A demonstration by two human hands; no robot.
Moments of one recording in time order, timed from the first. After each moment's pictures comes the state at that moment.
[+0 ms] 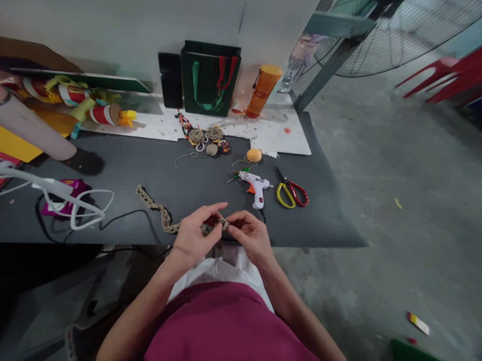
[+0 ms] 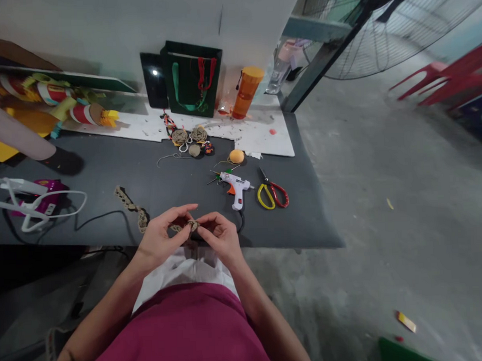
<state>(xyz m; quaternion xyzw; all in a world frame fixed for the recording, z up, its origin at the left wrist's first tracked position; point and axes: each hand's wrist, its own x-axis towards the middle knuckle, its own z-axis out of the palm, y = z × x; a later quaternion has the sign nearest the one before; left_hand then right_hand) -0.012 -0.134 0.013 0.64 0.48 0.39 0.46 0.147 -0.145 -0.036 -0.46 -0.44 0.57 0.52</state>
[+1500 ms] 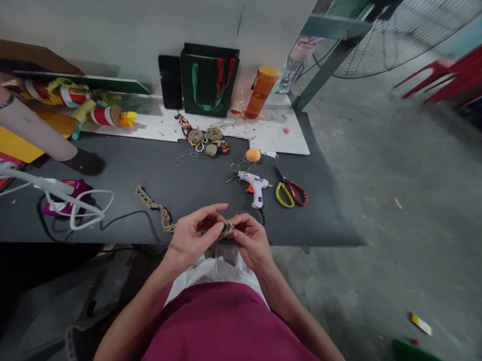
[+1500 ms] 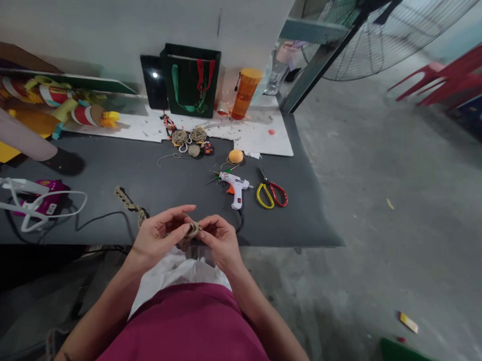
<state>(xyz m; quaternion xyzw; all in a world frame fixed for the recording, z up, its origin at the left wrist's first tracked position) -0.014 -0.141 0.021 0.51 0.44 0.43 0.61 0.137 -0.155 -0.023 -0.41 -0.31 0.64 0.57</state>
